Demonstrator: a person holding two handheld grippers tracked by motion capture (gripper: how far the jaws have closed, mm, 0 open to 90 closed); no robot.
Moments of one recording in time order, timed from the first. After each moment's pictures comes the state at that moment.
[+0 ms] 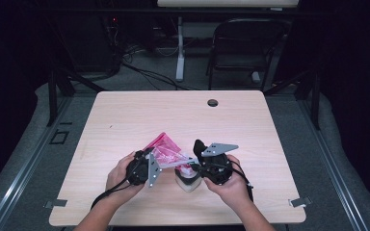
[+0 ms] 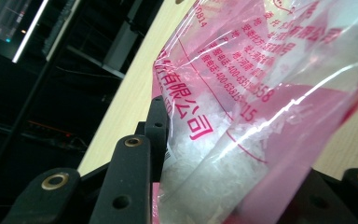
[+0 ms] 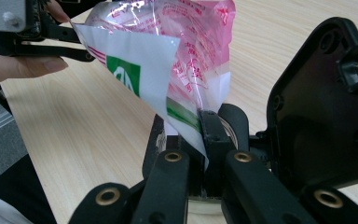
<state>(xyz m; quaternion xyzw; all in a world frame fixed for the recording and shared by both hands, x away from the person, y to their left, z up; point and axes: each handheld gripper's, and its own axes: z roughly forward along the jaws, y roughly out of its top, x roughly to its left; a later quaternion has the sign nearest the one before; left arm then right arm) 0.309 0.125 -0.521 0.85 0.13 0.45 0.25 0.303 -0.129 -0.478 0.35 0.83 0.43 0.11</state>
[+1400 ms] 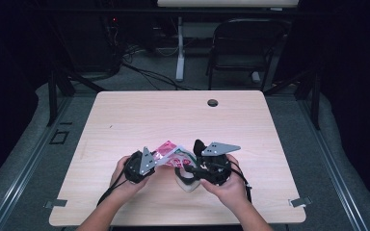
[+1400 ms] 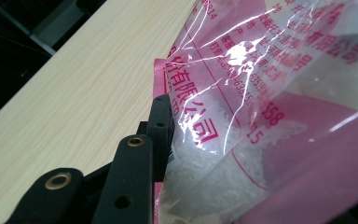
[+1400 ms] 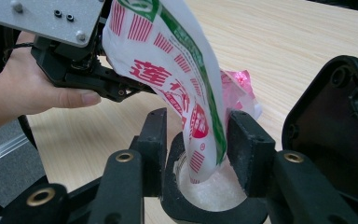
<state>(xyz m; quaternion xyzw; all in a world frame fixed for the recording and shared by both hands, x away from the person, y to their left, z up) 0.330 0.139 -0.535 0.87 0.22 0.30 0.34 0.301 -0.125 -0.475 0.34 0.80 0.48 0.10</state>
